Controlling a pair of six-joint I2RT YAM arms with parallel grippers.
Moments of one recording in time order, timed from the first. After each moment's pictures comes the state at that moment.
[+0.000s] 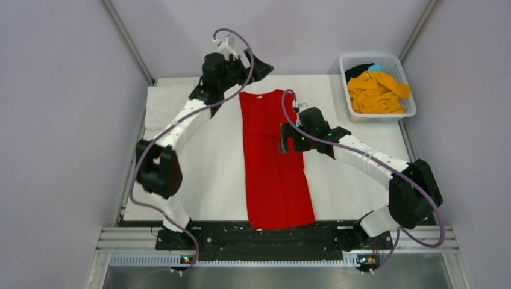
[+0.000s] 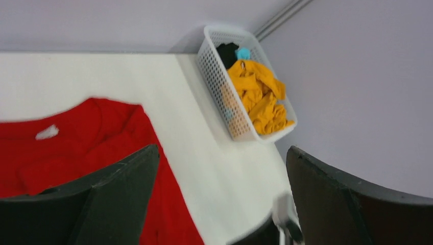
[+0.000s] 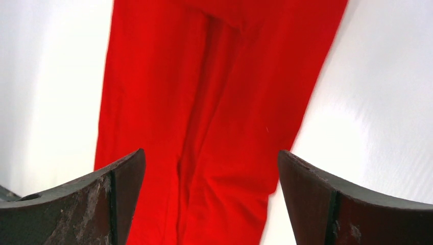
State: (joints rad) left arm -0.36 1.94 1.74 0.12 0.39 -0.72; right arm 0.60 1.44 1.00 -0.36 -0.02 0.38
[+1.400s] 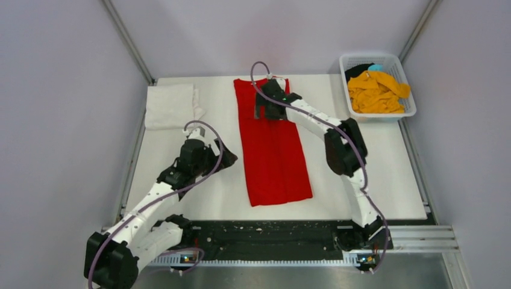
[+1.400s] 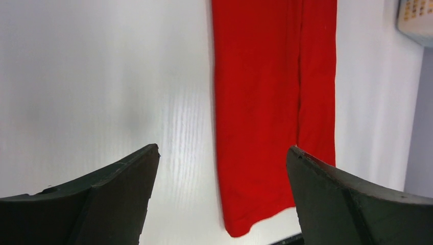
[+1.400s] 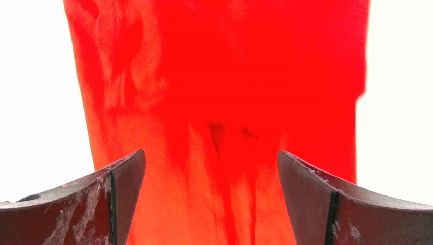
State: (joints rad) left arm -0.38 0.91 0.59 -0.30 0.02 -0.72; right arm 0.63 2.34 2.02 -0.55 0.29 0.52
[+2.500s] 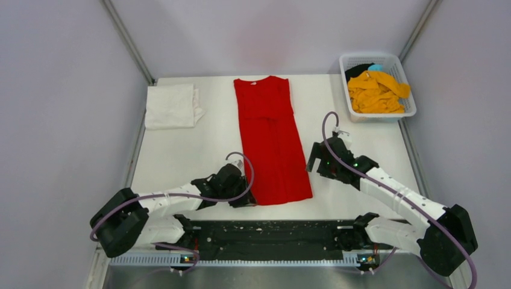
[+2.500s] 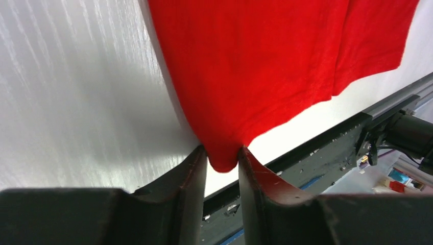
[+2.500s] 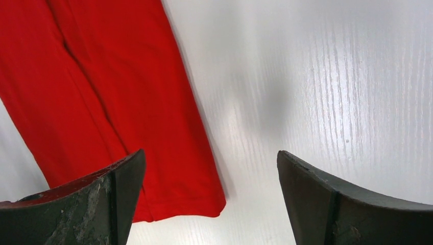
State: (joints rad) left arm -0.85 1.17 0.39 -0.11 0.17 -1.01; right arm 0.59 1.05 0.68 -0.56 0.28 0.78
